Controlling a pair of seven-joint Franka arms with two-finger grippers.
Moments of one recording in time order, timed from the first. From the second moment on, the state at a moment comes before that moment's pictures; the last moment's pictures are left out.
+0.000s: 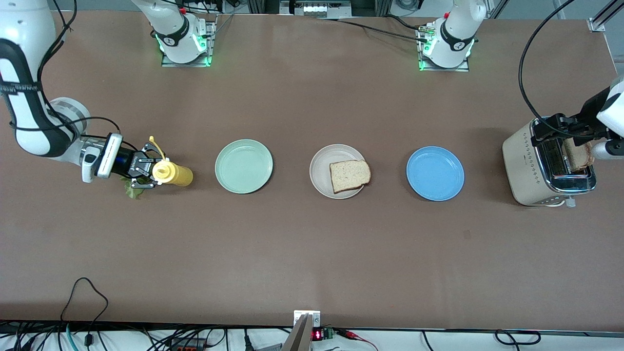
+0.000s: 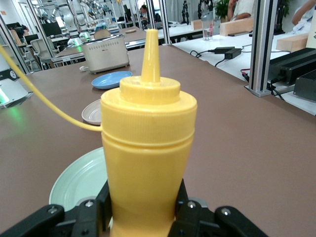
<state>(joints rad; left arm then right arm) 0.05 0.10 -0.04 -1.52 -0.02 1.61 -0.02 -0.26 0.41 0.08 -2.08 1.26 1.91 -2.26</state>
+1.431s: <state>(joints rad) 0.06 0.10 -0.03 -1.52 -0.02 1.61 -0.02 0.12 0.20 0.39 -2.08 0.49 2.56 -0.89</state>
